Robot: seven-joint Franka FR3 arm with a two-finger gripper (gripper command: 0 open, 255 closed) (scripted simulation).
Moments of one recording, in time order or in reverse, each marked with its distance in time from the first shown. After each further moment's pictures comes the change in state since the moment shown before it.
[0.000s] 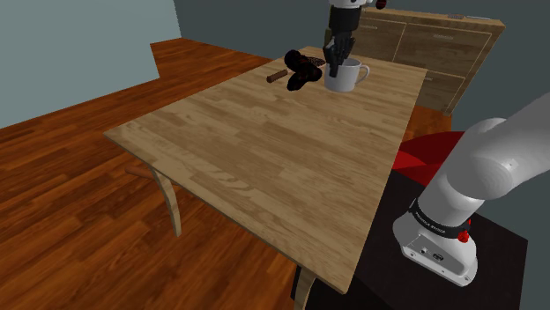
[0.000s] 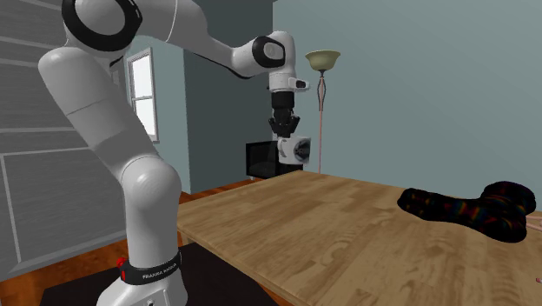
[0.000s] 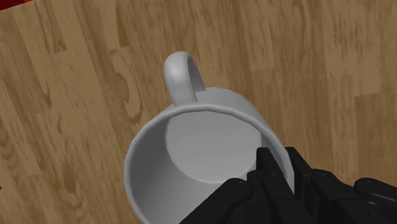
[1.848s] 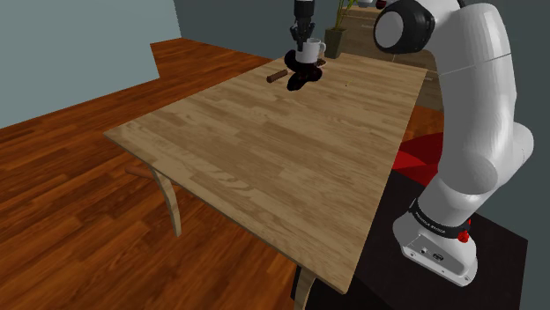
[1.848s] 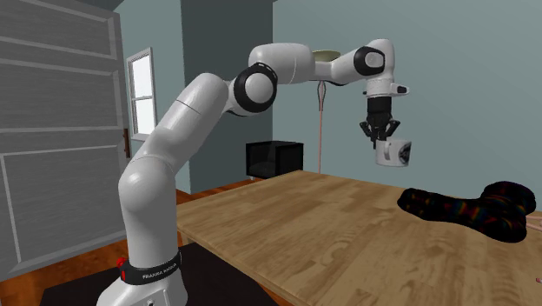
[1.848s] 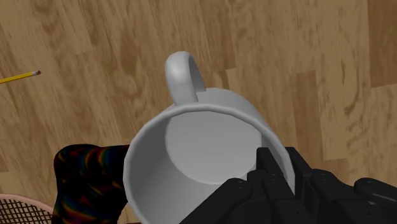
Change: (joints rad) arm -0.173 1.090 -0.135 1.341 0.070 -0.240 -0.289
